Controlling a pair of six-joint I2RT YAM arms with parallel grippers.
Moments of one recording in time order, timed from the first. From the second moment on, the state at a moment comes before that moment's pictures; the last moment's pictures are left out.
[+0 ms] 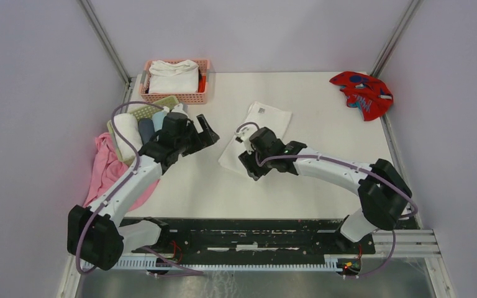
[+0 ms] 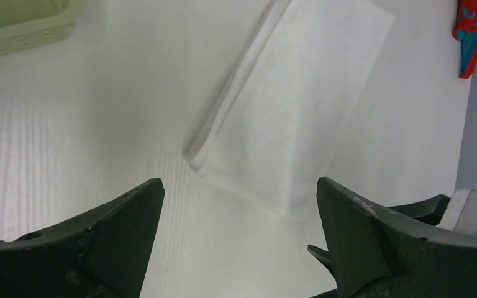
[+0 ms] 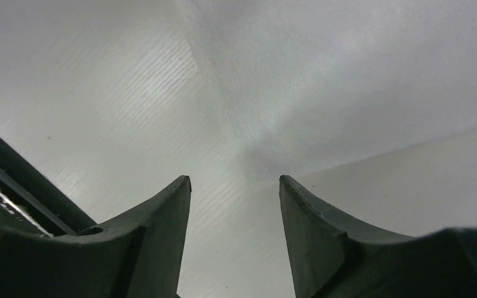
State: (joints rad) left arm -0.40 1.19 0.89 -0.35 0.01 -0.68; right arm 0.83 1.54 1.04 -0.40 -0.03 0.11
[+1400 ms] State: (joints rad) left arm -0.56 1.42 0.63 -0.13 0.13 -1.23; right arm 0.87 1.70 1.03 -0.34 -0.10 0.12
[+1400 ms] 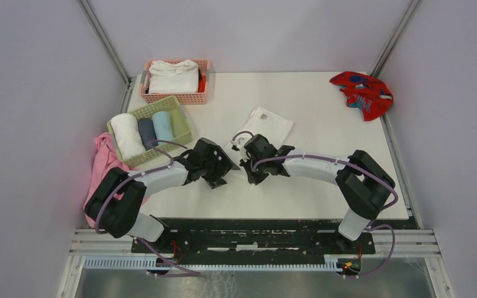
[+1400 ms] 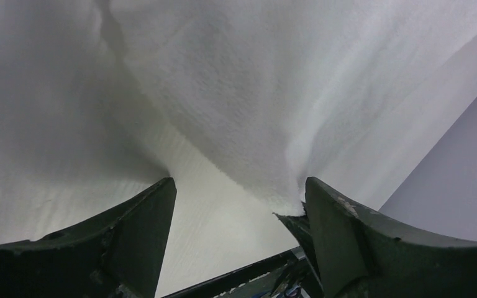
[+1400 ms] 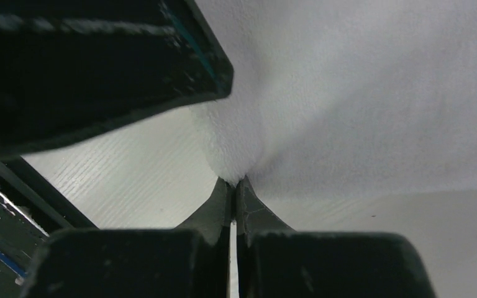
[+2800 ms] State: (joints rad) left arm -0.50 1.50 0.79 -0.42 -0.27 -1.14; right arm 0.60 1.84 0.98 -0.25 -0.72 0.27
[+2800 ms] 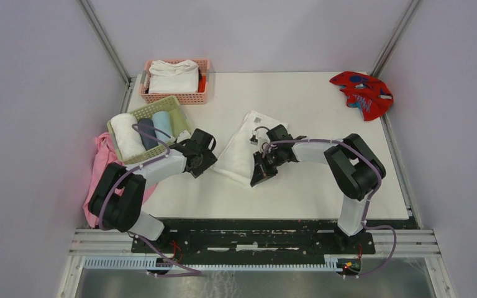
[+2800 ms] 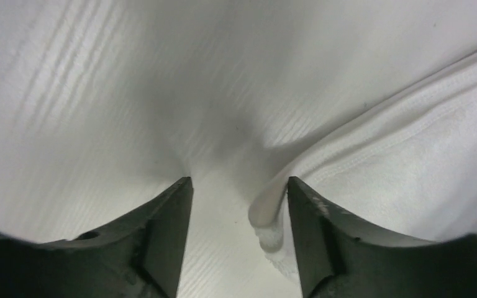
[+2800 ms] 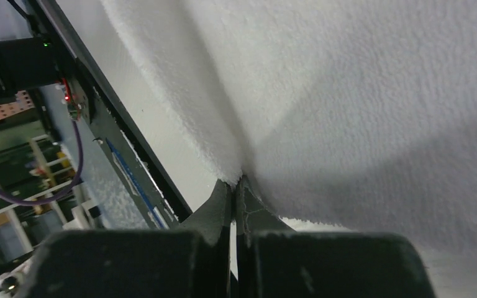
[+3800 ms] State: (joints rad) left arm -0.41 1.34 0.44 0.13 0.16 -1.01; right arm 0.46 2.05 1.03 -0.20 -1.00 0.49
